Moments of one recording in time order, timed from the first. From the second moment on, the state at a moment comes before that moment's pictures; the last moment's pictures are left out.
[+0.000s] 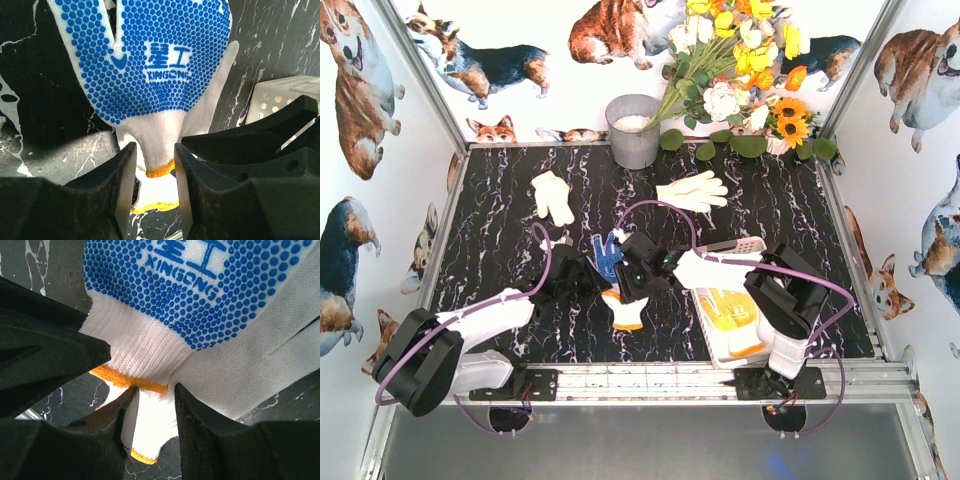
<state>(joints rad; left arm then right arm) -0.56 1.21 0.43 0.02 0.08 -1.08 0.92 1.79 1.06 -0.24 -0.13 0.49</state>
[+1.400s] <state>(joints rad) -0.56 1.18 0.43 0.00 0.05 -1.10 0.96 1.75 1.11 -0.26 -0.09 0.37</state>
